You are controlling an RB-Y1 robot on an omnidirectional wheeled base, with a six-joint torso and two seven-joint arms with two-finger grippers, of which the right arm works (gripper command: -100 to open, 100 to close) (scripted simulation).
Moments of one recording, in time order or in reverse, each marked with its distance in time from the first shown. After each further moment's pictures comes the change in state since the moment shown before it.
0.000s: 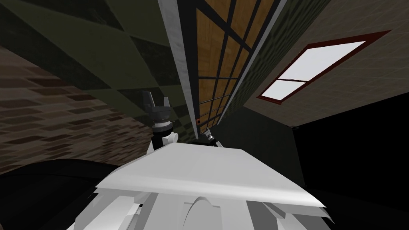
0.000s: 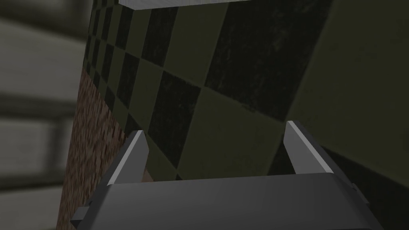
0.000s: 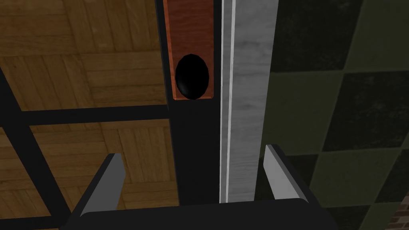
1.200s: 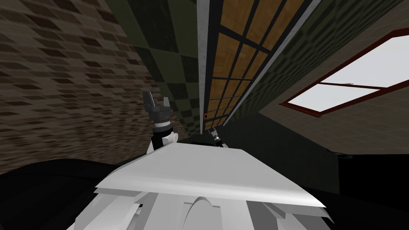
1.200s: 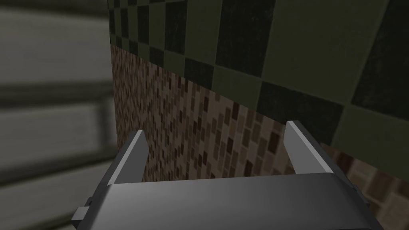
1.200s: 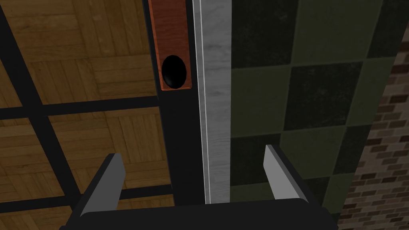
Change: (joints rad) arm -0.013 -0.121 -0.032 0.082 -0.250 -0.034 0.056
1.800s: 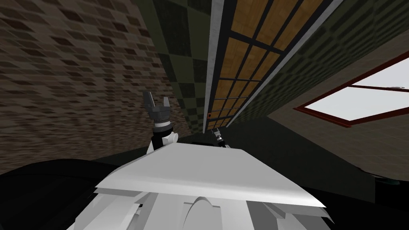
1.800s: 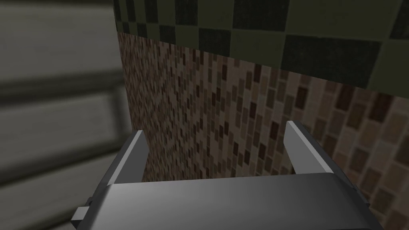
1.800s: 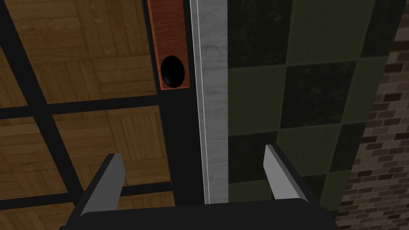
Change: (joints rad) arm -0.001 -0.051 -0.013 0.027 -0.119 -0.008 0.022
